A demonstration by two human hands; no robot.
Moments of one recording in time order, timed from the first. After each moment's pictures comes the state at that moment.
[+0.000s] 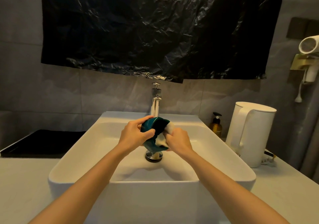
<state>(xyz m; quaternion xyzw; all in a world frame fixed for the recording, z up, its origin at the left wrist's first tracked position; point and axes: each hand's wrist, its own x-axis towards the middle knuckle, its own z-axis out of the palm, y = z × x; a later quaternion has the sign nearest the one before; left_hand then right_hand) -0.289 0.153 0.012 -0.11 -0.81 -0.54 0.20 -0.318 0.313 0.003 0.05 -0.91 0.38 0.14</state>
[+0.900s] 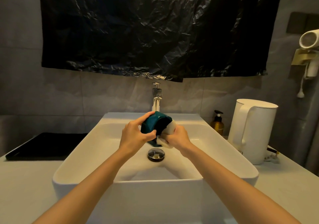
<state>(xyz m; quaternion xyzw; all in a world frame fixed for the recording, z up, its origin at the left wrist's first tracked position) -0.285 0.152 0.007 -0.15 -0.81 -0.48 0.30 -0.318 0.309 0.006 0.07 -0.82 0.56 0.08</state>
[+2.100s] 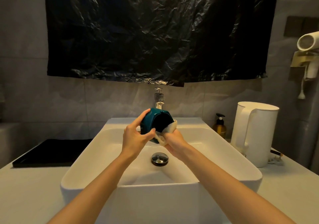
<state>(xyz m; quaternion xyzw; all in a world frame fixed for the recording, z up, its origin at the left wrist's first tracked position) -0.281 0.149 0.014 -0.15 -0.75 -0.55 0.32 -0.319 0.279 0.012 0.08 -0.63 0.78 -0.03</state>
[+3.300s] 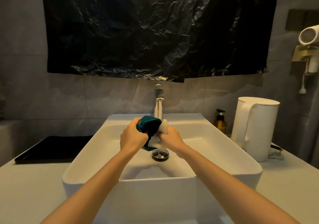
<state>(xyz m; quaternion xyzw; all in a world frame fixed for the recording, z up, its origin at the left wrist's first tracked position) -0.276 0.152 0.016 0.04 -0.87 -0.43 0.25 -0.314 0.279 0.003 0.10 -0.86 0.49 0.07</state>
